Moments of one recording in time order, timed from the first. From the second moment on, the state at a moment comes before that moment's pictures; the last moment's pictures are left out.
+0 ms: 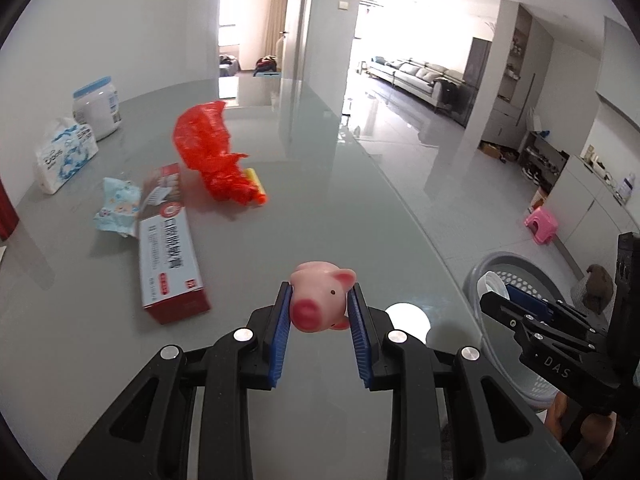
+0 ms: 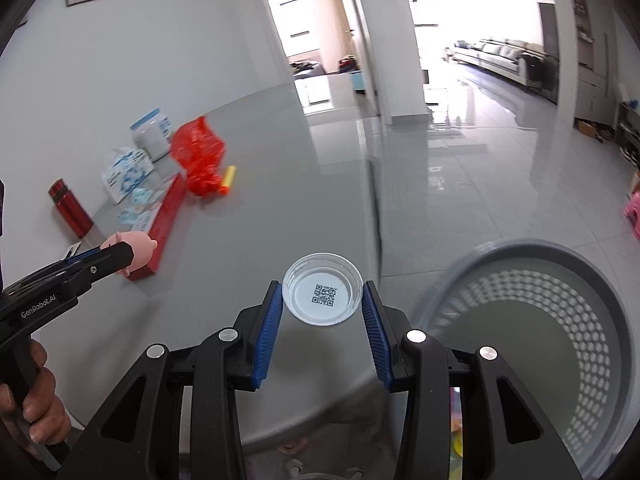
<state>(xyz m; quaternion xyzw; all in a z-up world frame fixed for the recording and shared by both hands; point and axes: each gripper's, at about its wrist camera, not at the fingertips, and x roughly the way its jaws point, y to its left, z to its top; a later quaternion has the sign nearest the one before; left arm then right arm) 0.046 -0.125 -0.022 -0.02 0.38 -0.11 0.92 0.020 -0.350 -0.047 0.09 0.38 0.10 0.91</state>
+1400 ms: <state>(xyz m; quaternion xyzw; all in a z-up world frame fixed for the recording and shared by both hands) 0.048 -0.343 -0.086 0.11 0.44 -0.30 0.84 -0.066 -0.505 -0.096 0.19 0.41 -0.09 0.89</state>
